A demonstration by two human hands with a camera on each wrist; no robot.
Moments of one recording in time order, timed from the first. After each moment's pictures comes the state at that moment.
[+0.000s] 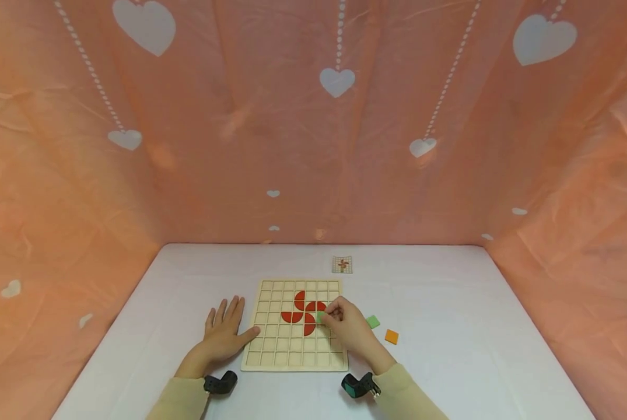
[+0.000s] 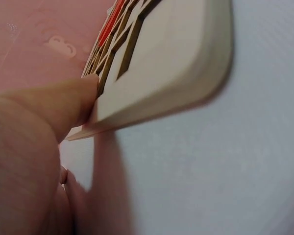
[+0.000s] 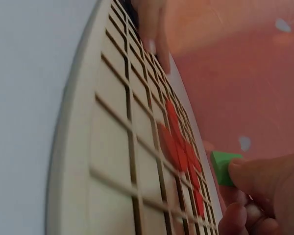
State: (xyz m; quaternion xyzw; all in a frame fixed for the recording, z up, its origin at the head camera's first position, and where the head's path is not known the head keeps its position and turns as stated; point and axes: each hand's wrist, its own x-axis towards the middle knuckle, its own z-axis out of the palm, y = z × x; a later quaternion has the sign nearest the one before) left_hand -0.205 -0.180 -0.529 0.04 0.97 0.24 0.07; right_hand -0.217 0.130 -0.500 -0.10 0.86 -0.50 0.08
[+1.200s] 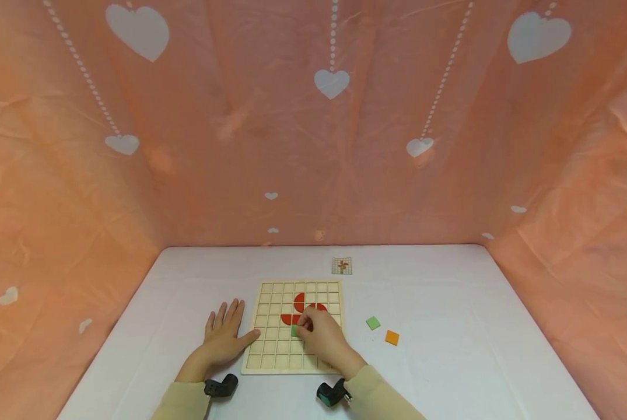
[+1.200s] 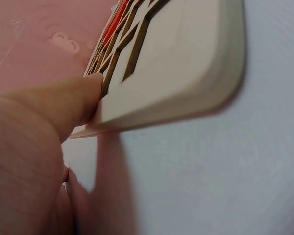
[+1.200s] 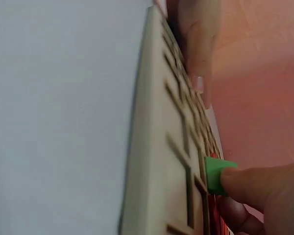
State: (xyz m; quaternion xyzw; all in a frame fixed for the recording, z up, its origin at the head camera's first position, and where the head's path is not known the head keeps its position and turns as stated) left_hand -0.204 -0.179 -0.526 0.04 0.96 0.25 0.07; right_hand -0.215 0.079 -0.513 -0.19 0.89 -0.42 0.04
